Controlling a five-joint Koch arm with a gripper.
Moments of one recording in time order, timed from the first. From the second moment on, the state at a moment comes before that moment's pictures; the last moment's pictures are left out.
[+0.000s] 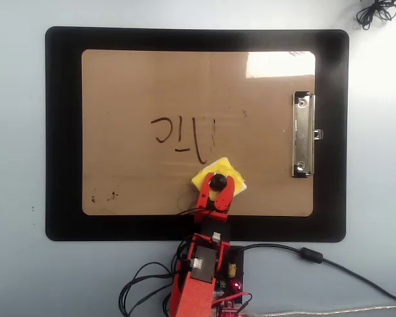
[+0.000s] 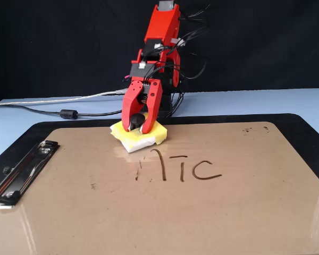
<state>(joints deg) 13.9 125.4 154.0 14.1 -81.4</state>
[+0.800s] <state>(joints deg) -0.9 115.1 153.2 -3.2 -91.8</state>
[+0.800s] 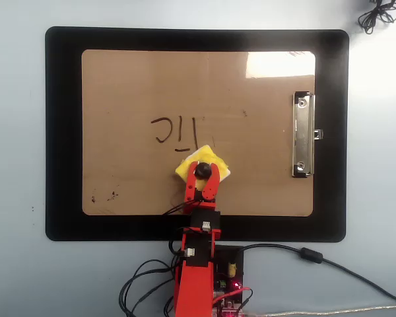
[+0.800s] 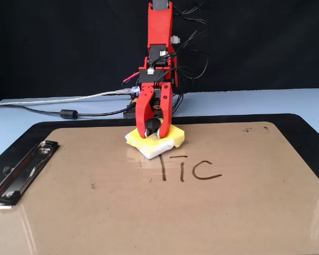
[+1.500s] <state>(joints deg) -2.3 124.9 157.4 1.5 -91.8</state>
